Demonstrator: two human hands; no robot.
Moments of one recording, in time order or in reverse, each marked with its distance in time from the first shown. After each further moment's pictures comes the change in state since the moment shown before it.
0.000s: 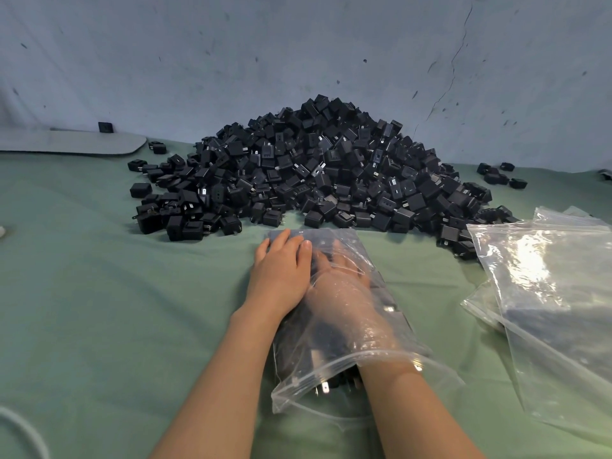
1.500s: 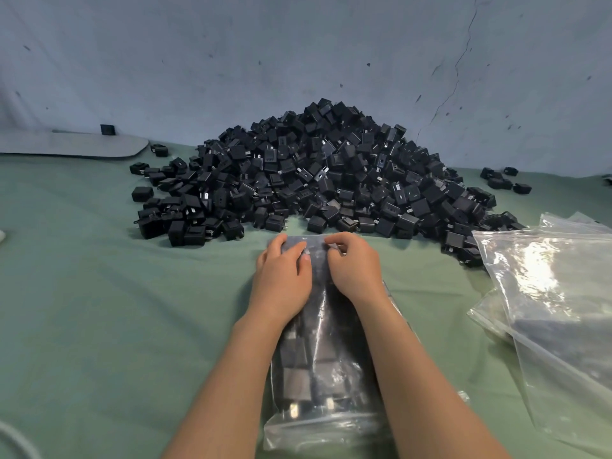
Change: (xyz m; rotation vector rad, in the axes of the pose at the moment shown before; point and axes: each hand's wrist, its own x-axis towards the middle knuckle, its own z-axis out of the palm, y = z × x) left_hand 0.001 0.000 -0.003 -0.040 0.069 -0.008; right_hand 0.009 0.011 -0.024 0.698 0.444 -0.067
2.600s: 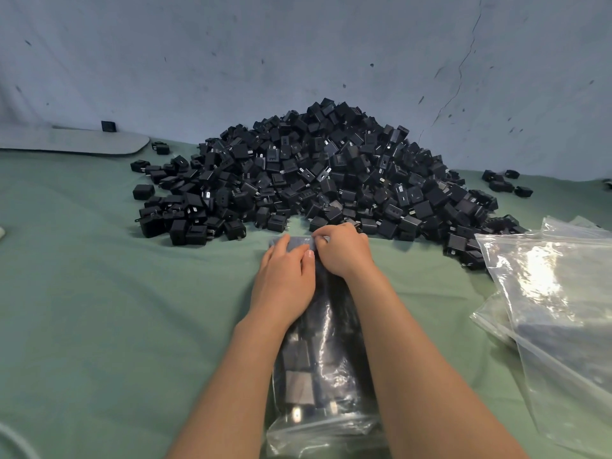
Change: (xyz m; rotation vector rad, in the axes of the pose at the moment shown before) left_hand -0.002 0.003 -0.004 0.009 -0.041 -0.007; right_hand 0.036 -0.013 0.011 -0.401 -0.253 -0.024
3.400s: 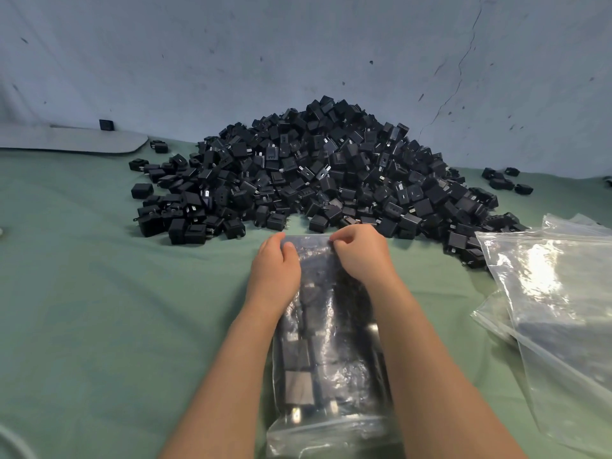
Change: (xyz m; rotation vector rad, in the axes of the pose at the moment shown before) left_hand 0.006 0.002 -0.009 -0.344 0.102 -0.176; right_hand -0.022 0.014 -0.017 0.264 0.147 0.047
